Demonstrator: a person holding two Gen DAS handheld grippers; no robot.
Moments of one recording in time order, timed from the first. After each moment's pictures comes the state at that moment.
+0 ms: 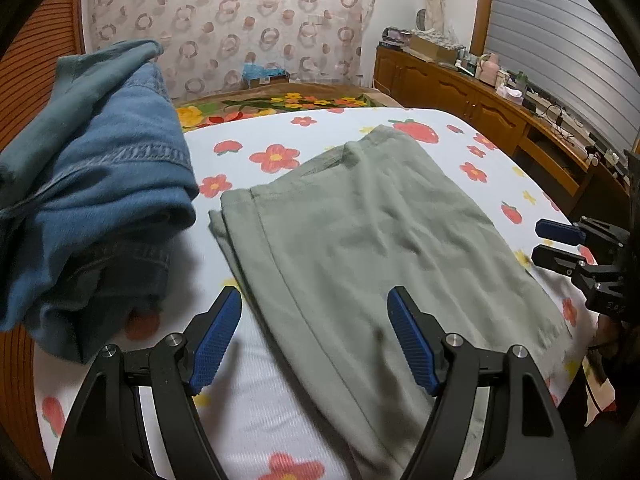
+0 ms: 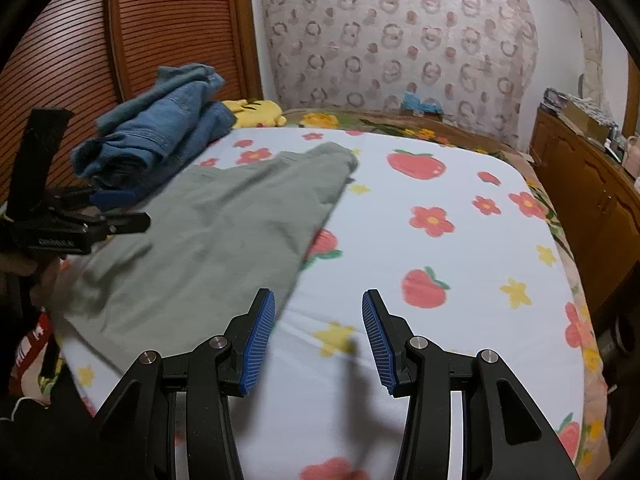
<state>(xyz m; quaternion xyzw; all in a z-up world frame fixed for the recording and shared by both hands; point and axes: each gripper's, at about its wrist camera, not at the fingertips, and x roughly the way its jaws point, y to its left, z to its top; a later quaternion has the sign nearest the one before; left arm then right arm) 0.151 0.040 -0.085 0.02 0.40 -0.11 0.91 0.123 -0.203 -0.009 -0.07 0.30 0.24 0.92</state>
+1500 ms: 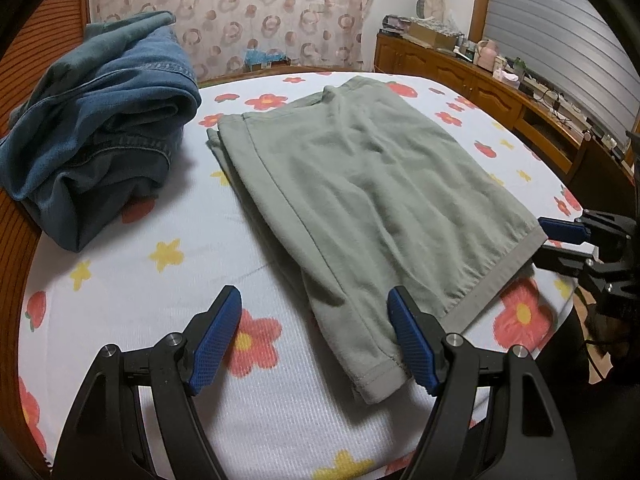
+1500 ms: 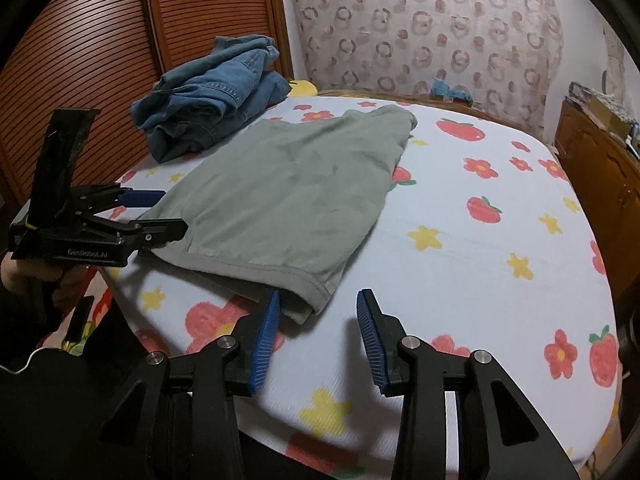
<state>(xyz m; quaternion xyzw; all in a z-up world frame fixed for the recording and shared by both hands) 0.074 0.035 -0.110 0.02 0.42 -0.10 0.90 0.061 -0.197 -0.023 -0.08 0.33 0.27 0.90</state>
